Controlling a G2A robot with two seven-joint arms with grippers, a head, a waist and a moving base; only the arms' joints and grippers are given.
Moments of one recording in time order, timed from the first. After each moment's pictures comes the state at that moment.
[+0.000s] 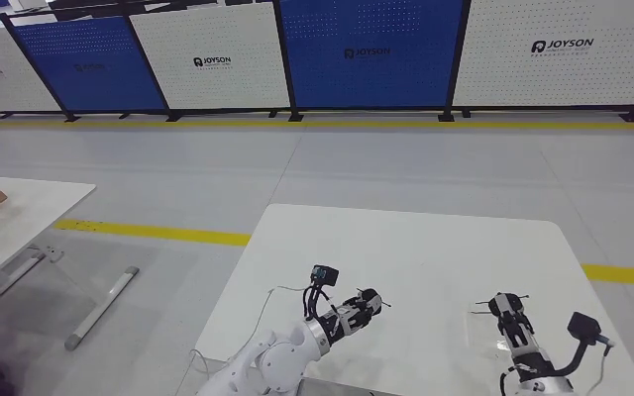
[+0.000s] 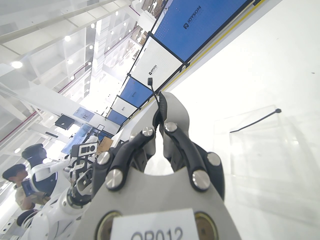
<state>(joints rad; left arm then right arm) 1.52 -1.17 -1.06 -1.78 0.43 -0.10 -0.25 -1.80 -1.07 1.40 -1.89 -0.25 -0.09 -0.08</state>
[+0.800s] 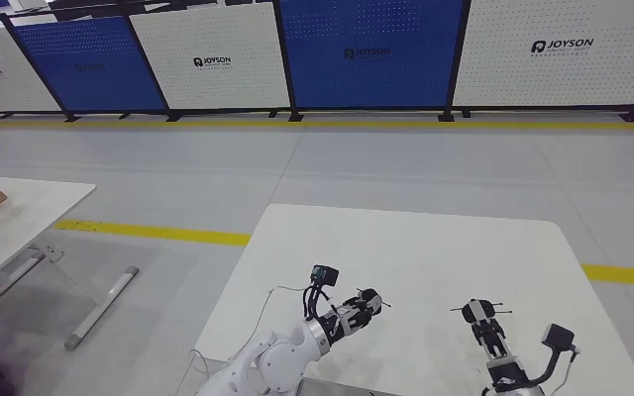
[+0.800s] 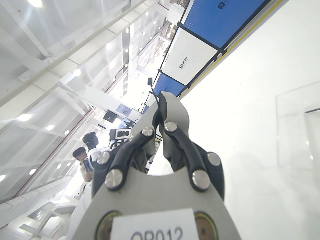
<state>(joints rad) 1.52 -1.17 -1.06 -1.78 0.43 -0.10 -0.25 -1.79 -1.10 1.30 -1.81 -0.12 -0.34 -0.10</state>
